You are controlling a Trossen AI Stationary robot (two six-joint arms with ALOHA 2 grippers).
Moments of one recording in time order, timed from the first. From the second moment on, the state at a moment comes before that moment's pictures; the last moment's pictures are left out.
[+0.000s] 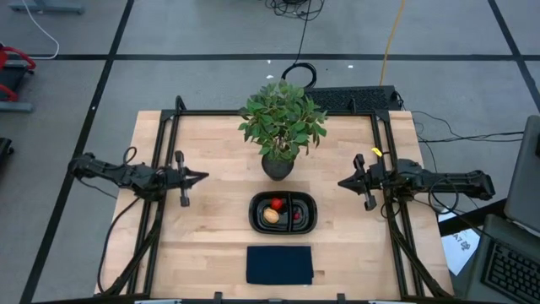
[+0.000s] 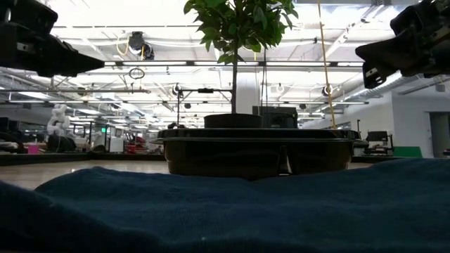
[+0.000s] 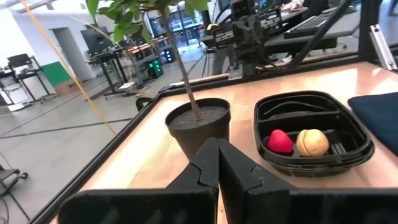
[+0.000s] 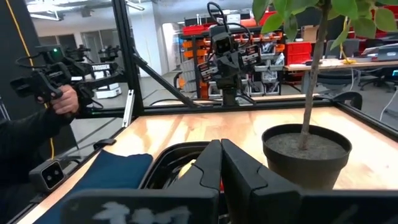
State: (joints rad) left arm -0.29 0.00 0.07 -0.12 -0.47 0.21; right arm -0.03 0.09 0.02 0.12 -0.15 0.11
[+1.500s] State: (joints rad) left arm -0.25 0.00 0.06 -0.11 -0.37 0.18; right arm -0.03 0.09 0.02 0.13 -0.13 0.13
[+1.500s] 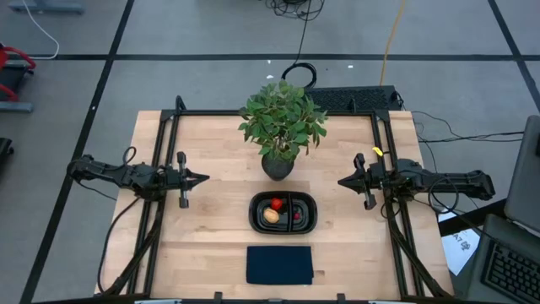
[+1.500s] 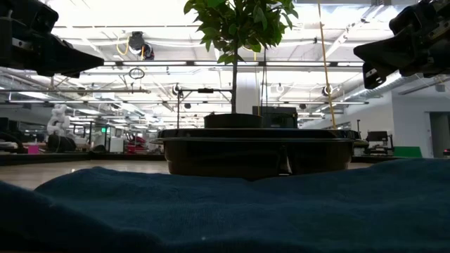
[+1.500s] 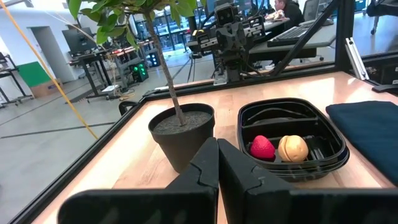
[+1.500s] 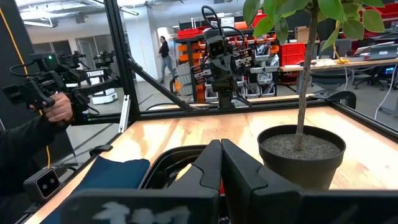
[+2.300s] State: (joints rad) left arm -0.25 0.00 0.06 -0.11 -0.36 0.17; right arm -0.03 0.09 0.02 0.13 -0.13 0.12
